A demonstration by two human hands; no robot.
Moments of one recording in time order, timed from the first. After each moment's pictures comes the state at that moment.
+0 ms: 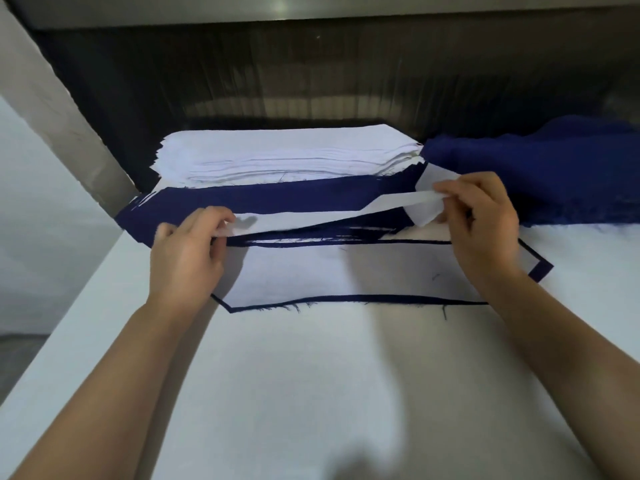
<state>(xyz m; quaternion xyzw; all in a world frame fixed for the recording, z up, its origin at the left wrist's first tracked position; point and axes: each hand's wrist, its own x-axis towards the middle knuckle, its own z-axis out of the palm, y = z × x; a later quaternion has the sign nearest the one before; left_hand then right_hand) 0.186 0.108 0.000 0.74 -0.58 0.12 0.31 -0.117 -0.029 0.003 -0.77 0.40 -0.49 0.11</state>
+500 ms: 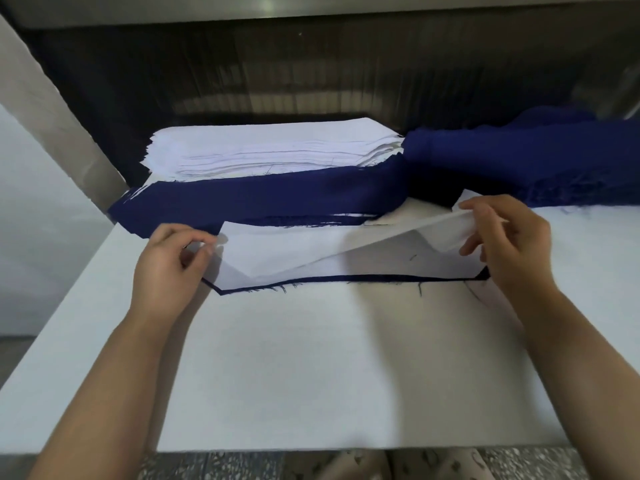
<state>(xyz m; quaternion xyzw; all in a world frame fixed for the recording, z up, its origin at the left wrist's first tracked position) 0.192 0.135 -0.018 0.76 -0.52 0.00 0.39 -0.174 0.008 0.002 -0.69 0.44 -0.51 0.26</state>
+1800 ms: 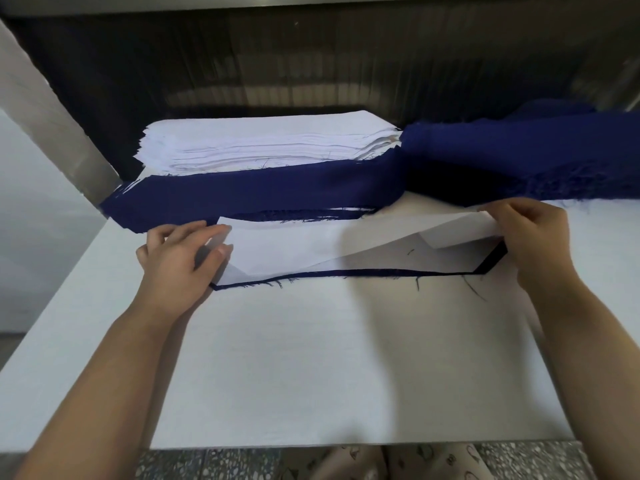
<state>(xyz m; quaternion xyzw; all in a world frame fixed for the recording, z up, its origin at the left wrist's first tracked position) 0.179 0.132 -0.018 0.79 -0.56 0.02 0.25 -0.190 -0.009 0.004 -0.55 0.59 -0.48 0.34</state>
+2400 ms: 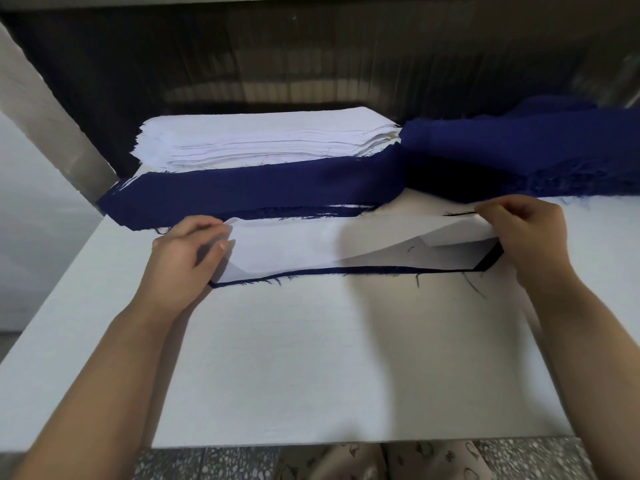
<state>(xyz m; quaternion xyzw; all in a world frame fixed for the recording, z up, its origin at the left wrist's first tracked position) 0.179 0.129 -0.016 0.73 -0.61 0.00 0.31 -0.190 -0.013 0.000 -0.59 0.59 -0.46 0.30</state>
